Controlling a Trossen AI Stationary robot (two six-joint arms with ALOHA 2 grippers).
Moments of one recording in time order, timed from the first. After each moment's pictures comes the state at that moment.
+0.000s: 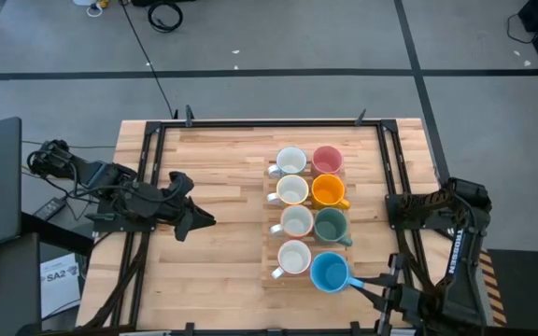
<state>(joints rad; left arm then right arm) -0.47 1.03 1.22 -0.69 -0.30 -1.11 1.23 1.78 1.53 -1.25 1.57 1.40</state>
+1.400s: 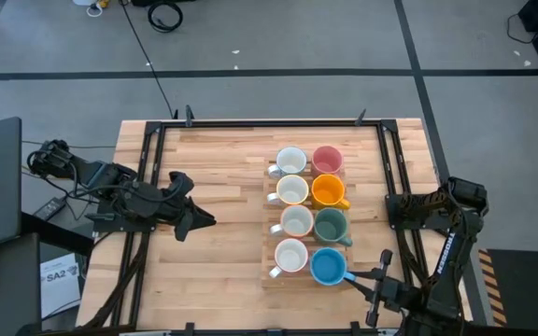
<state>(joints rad) -0.47 1.03 1.22 -0.68 -0.30 -1.12 1.20 1.78 1.33 -1.18 1.40 1.54</state>
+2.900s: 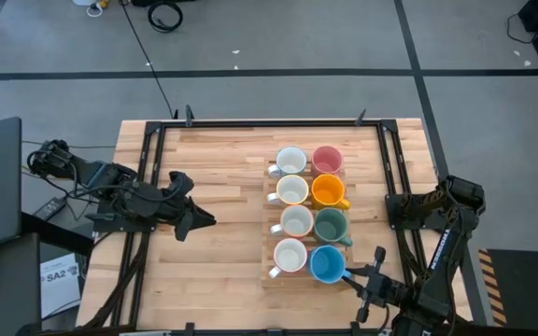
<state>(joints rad) -0.46 1.03 1.22 -0.68 -0.30 -1.12 1.13 1.78 1.39 -1.19 1.22 1.46</state>
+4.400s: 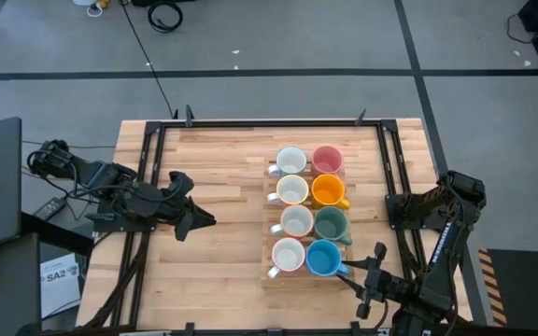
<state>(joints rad) -0.47 1.03 1.22 -0.68 -0.30 -1.12 1.12 1.73 1.39 -1.20 1.16 1.44</state>
